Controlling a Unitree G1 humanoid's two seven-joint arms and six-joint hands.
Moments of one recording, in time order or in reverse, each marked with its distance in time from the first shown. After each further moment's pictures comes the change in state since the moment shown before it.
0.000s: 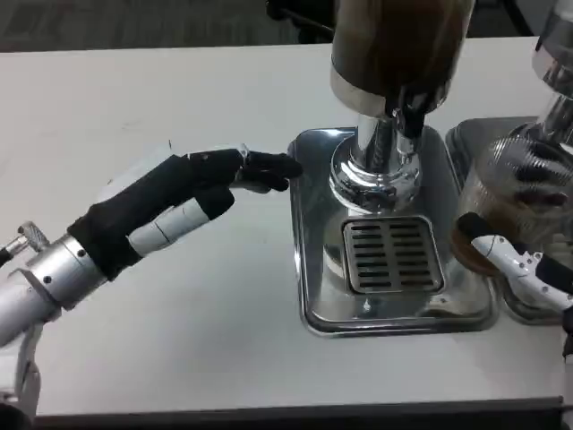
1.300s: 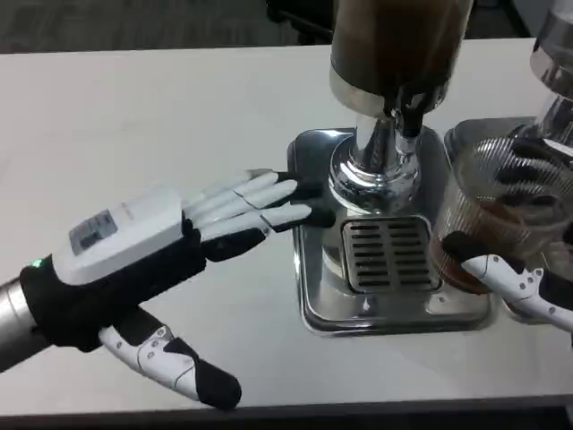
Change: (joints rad) left arm 0.300 0.246 -0.030 -0.521 0.153 -0.278 0.173; right arm 0.197 0.040 0.026 -0.385 0.067 0.113 0.212
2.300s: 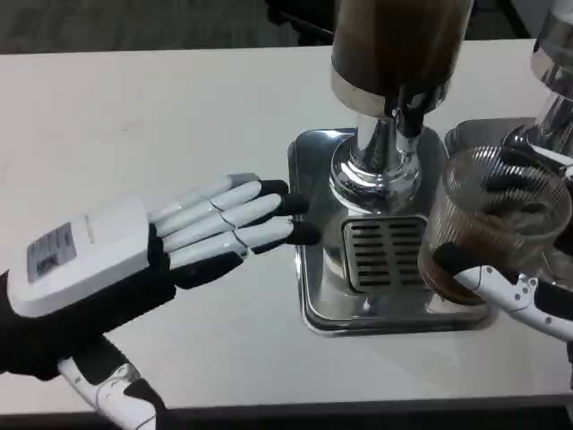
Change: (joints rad) left arm 0.084 0.099 0.038 -0.065 -0.034 -0.103 0.056; right arm 0.040 0.003 0.014 -0.047 0.011 0.012 0.040
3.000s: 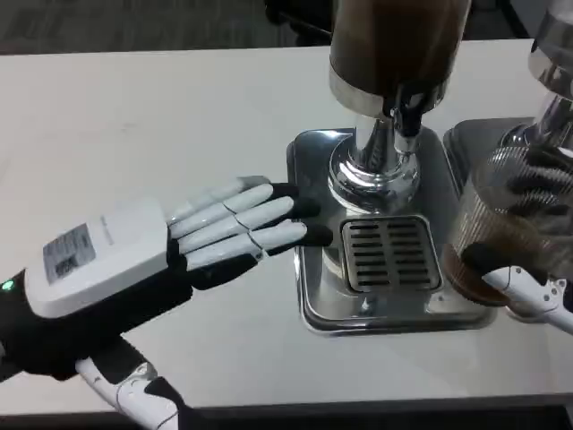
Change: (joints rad) left arm 0.010 -0.016 -0.001 -0.055 0.078 0.053 0.046; right arm 0.000 -0.035 -0.054 0.017 0.077 -0.013 0.042
